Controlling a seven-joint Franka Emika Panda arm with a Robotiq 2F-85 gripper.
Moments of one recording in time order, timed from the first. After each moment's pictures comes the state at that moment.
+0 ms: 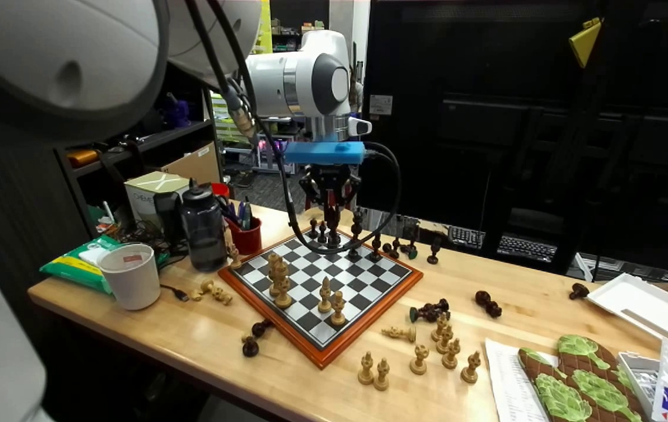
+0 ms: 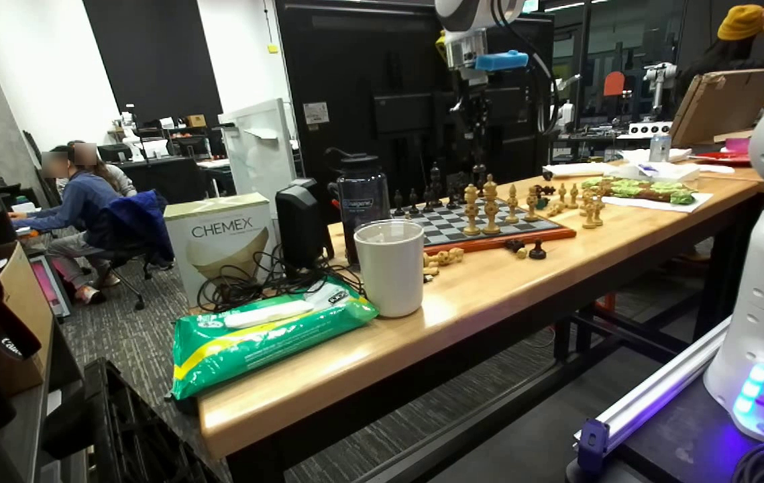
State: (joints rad) arm -0.01 0.00 0.01 -1.91 -0.11 1.91 -0.15
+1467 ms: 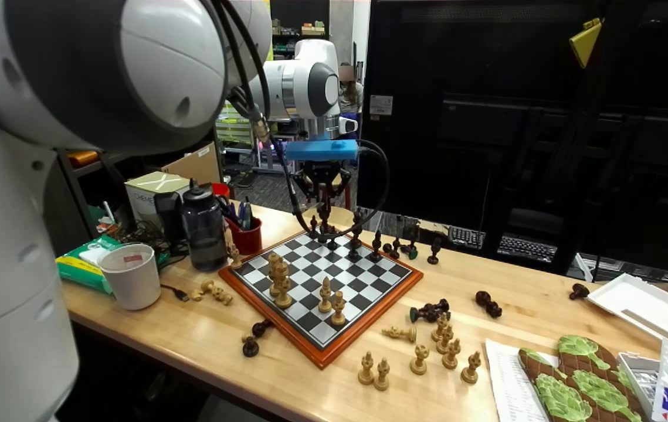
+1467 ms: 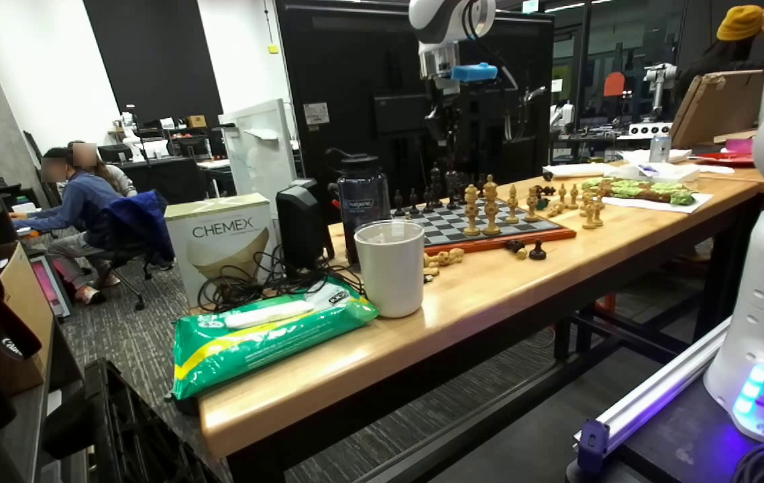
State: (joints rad) arm 0.02 0.15 0.04 -1.75 -0.10 1.92 -0.23
